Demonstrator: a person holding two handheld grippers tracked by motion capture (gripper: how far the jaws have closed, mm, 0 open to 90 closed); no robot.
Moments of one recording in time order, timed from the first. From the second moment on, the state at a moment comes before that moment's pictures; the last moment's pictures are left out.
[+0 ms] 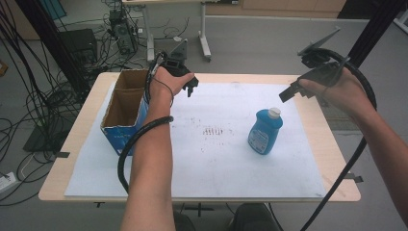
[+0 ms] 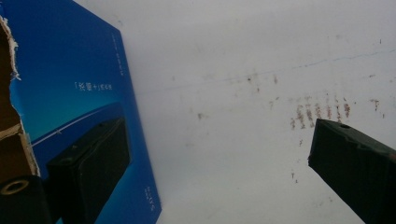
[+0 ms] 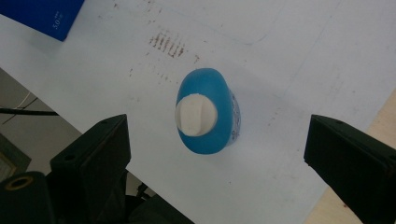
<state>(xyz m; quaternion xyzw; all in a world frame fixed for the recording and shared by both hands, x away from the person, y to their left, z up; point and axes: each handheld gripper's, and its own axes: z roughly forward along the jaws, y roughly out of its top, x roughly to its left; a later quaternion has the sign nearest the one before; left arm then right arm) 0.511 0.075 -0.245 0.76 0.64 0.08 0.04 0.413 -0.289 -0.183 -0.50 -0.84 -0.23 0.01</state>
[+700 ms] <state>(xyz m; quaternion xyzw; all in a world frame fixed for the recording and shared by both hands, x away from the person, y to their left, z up) 0.513 0.072 -0.251 0.77 0.63 0.08 0.04 0.376 -0.318 -0.230 -0.45 -0.85 -0.28 -0.01</state>
